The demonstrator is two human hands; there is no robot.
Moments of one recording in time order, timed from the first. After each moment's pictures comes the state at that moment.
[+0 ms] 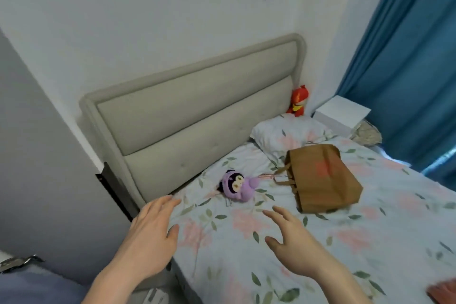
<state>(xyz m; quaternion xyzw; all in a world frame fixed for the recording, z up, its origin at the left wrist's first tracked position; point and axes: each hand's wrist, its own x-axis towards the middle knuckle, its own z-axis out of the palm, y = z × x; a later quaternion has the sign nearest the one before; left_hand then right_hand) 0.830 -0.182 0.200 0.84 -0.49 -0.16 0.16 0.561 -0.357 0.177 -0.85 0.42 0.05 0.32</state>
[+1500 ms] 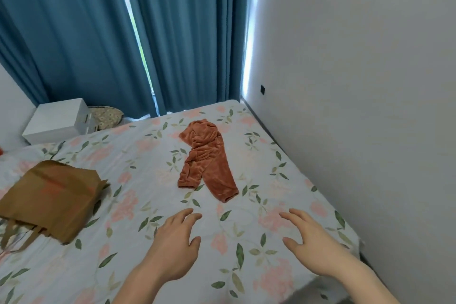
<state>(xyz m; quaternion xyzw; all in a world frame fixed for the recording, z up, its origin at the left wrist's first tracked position) 0.176 -0.229 0.164 0.38 -0.89 -0.26 -0.07 -0.076 -0.017 0.171 -0.41 0.85 -0.14 0.31</state>
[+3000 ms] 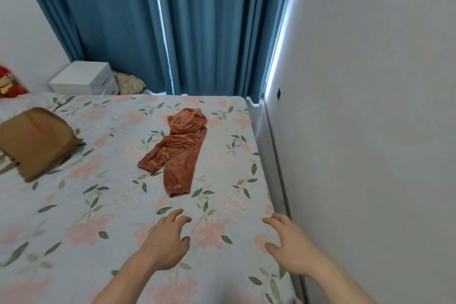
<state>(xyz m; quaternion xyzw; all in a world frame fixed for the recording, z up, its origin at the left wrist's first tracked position) -0.200 -0.066 0.097 0.52 -0.80 -0.29 -0.09 -0.494 0.060 0.119 -0.56 0.75 -0.04 0.35</state>
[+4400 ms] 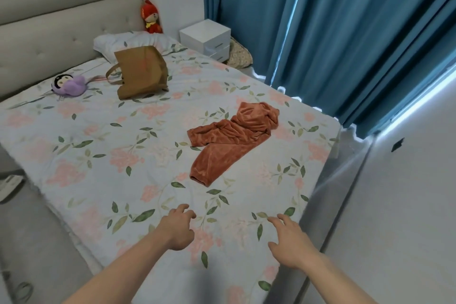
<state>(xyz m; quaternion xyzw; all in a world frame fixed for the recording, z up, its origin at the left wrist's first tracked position) -0.374 -0.156 -0.004 0.73 -0.57 -0.35 -0.13 -0.676 -0.214 0.035 -0.74 0.56 0.20 0.31</state>
